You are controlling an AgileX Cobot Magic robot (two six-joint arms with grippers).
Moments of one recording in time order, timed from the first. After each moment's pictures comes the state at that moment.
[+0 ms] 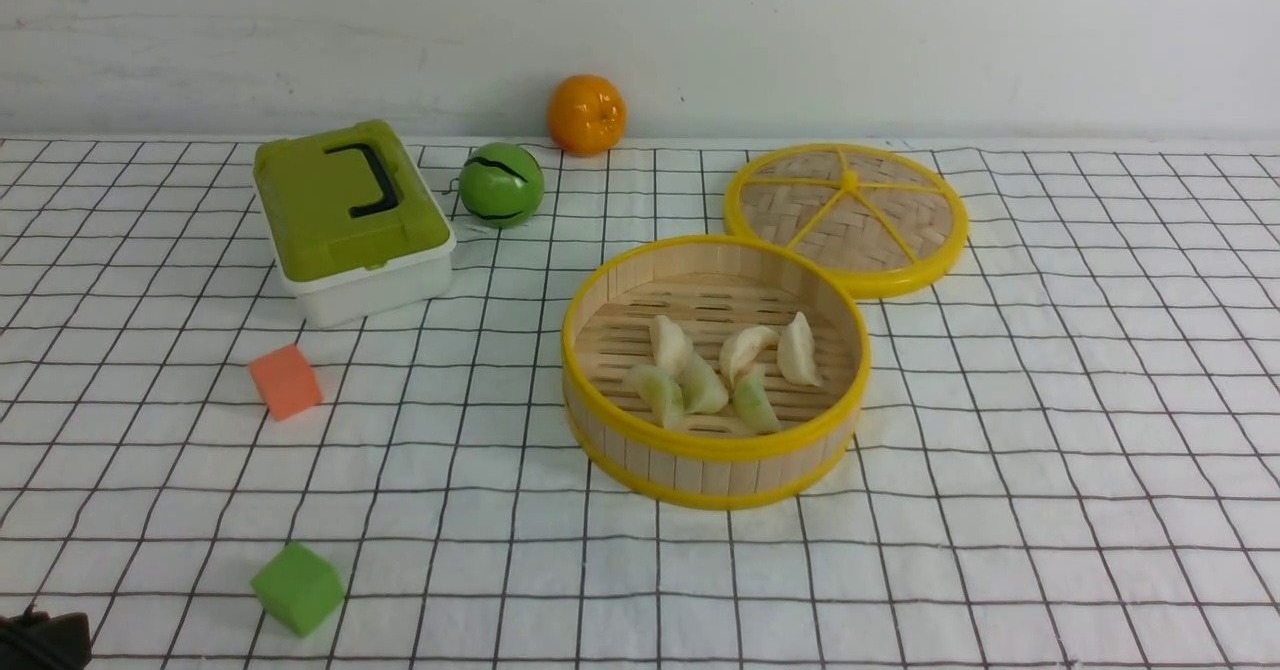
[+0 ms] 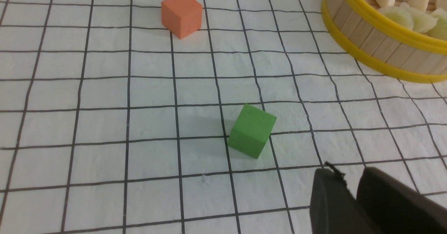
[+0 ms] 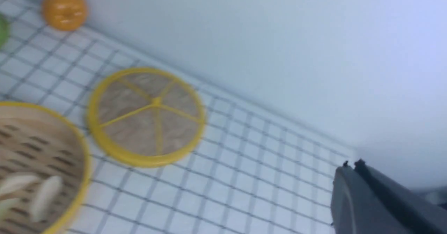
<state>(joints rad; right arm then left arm) 0.30 1.23 -1.64 -0.38 0.91 -0.02 -0.39 0.39 -0.38 0.22 0.58 -0.44</state>
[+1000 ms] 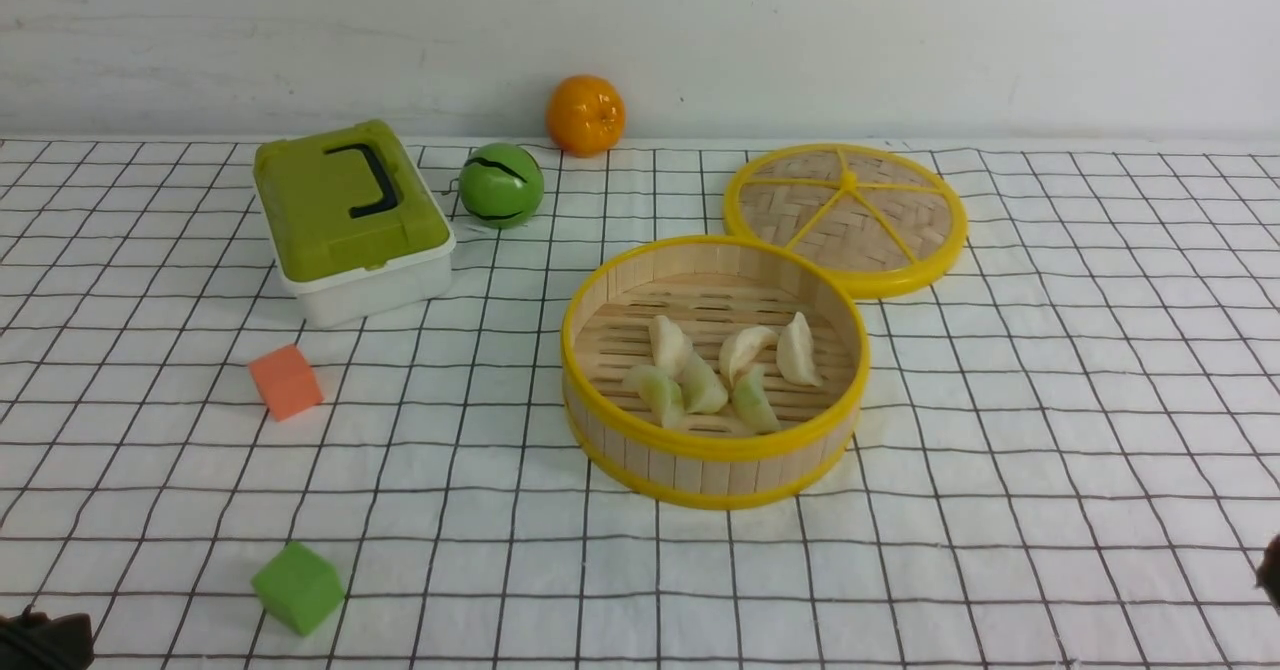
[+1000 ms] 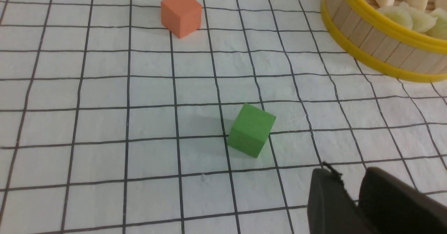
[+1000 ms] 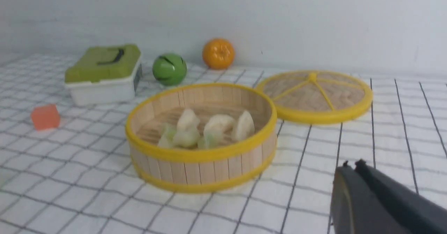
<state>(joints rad) 0.30 0.29 -0.08 -0.82 -0.07 0.95 -0.39 0.39 -0.38 0.22 0.59 -0.44</state>
